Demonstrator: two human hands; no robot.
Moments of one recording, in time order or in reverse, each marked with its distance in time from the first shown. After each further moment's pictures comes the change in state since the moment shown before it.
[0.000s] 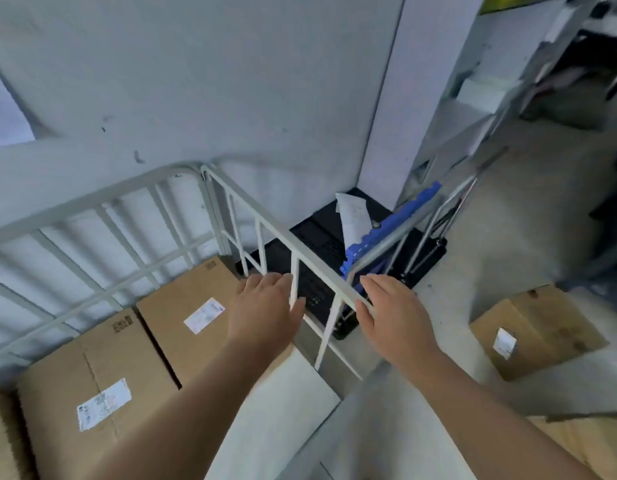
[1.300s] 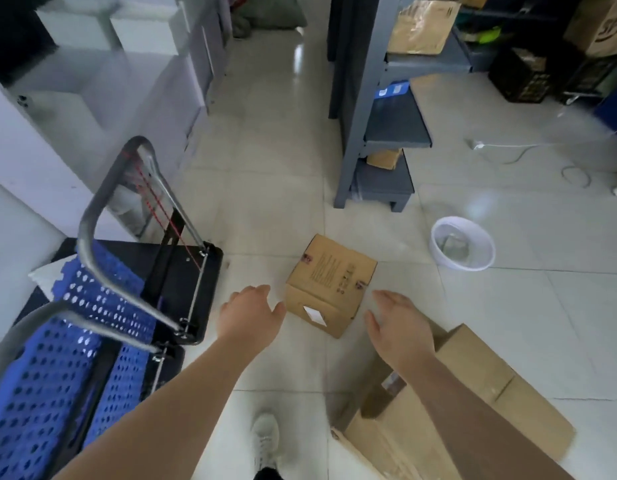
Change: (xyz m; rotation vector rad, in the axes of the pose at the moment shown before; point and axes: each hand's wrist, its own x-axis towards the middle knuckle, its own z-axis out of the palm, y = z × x) left_hand 0.297 0.621 0.276 -0.047 -0.537 0.469; right_hand -0.109 0.643 -0.047 -0.064 -0.127 1.064
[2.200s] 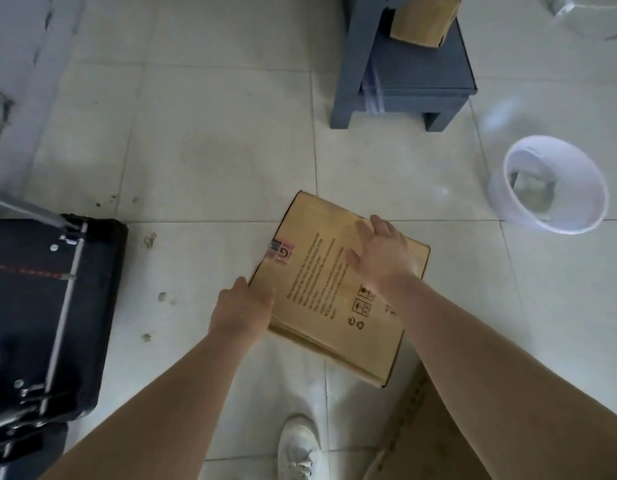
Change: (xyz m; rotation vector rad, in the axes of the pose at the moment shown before) left_hand 0.392 -0.022 0.318 -0.161 -0.307 -0.330; right_hand 0.409 0.106 0.348 -0.045 -0.228 0.081
